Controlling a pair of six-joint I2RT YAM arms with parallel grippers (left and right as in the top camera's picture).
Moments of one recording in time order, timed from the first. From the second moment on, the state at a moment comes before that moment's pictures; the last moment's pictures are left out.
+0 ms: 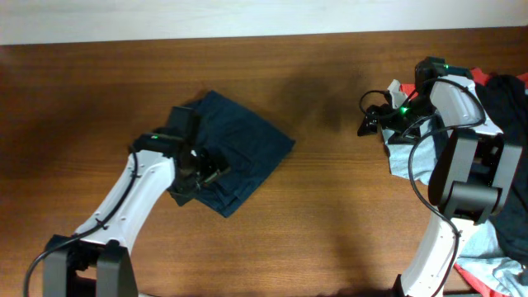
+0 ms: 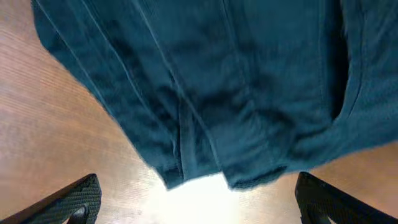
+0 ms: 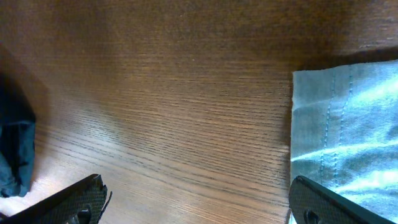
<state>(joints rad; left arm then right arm) -0.21 1.61 1.10 -0.89 0.20 -0.81 -0.21 2.22 1.74 -1.18 -0.41 -0.13</state>
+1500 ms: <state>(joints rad) -0.21 1.79 1.01 -0.68 0.12 -1.03 -0.21 2.22 1.74 -1.18 -0.41 -0.13</state>
